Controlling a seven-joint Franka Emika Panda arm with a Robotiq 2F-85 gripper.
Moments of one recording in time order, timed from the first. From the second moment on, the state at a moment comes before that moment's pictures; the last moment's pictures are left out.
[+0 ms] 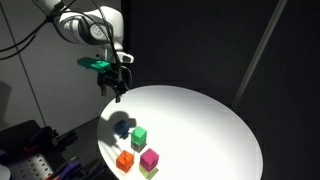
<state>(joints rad) -0.01 -0.11 -0.06 -2.55 -0.13 2.31 -0.01</state>
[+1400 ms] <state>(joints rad) 0.00 -0.35 -0.05 -2.65 0.02 2.33 -0.08</state>
